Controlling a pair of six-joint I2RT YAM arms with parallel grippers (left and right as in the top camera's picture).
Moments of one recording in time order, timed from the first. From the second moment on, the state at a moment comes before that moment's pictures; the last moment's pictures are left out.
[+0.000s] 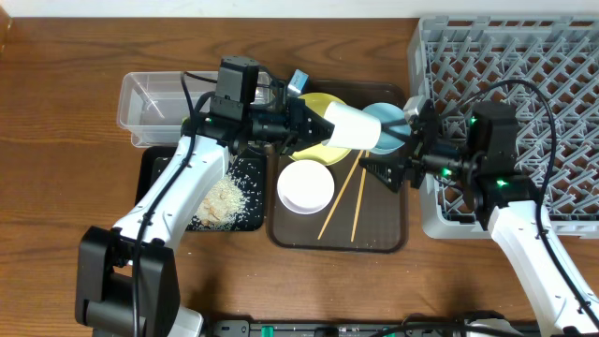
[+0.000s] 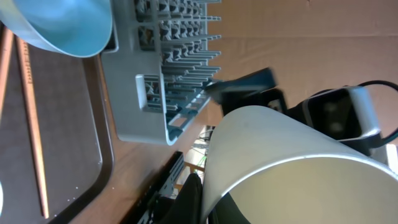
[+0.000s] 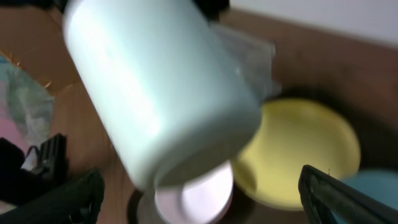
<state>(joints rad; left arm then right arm) -0.29 1.66 1.20 -0.29 1.15 -0.83 0.10 1.31 0.83 -0.09 -1.02 -0.14</state>
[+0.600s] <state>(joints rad) -0.34 1.66 1.20 -0.29 1.29 -0.86 0.10 1.31 0.83 0.05 -1.23 -0.14</state>
